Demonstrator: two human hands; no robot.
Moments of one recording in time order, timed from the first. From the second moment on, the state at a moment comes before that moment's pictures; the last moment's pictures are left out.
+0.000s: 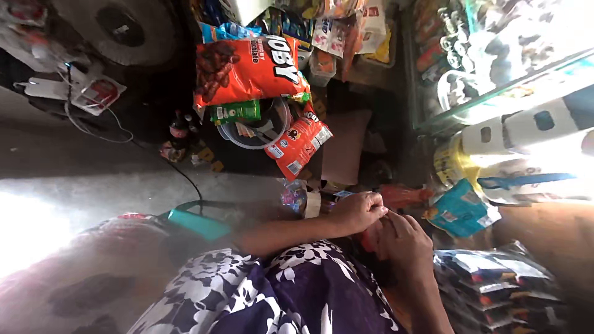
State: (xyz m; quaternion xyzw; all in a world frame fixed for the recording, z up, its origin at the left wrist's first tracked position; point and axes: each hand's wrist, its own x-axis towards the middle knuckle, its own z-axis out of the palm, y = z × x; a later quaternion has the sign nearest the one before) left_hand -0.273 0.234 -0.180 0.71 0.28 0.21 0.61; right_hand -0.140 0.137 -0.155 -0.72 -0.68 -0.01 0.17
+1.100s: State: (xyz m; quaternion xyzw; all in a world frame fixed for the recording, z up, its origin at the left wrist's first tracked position) left_hand -0.320 0.343 -0.307 0.80 0.53 0.15 0.22; right_hand -0.116 0.082 -0.198 -0.51 -0.58 0.51 0.37
